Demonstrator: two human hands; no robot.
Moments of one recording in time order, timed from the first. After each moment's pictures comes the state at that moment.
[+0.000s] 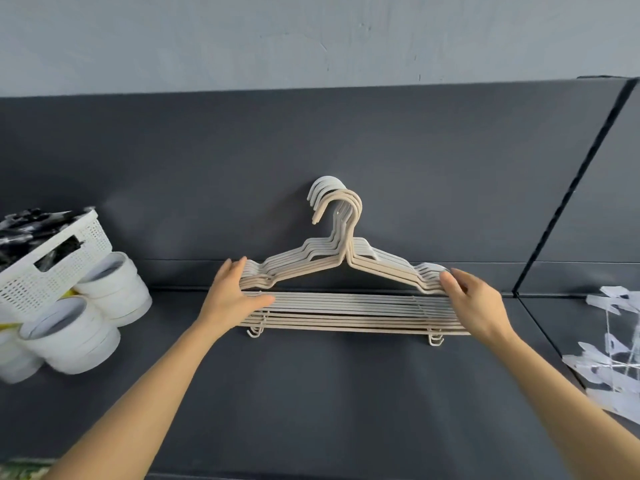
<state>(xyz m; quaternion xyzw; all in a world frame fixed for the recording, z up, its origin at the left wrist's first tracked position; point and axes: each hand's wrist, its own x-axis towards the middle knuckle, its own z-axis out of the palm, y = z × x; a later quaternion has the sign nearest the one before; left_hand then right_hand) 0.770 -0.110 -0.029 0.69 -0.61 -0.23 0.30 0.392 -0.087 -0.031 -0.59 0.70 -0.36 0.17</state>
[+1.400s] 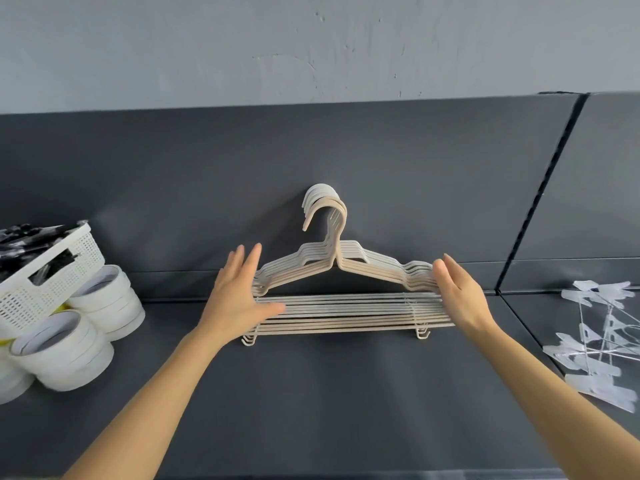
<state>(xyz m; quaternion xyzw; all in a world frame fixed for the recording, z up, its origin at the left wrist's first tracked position) 0.754 -0.091 -0.004 0.63 -0.72 -0.13 0.25 0.402 -0.077 -0.022 -0.53 0.68 -0.44 0.26</state>
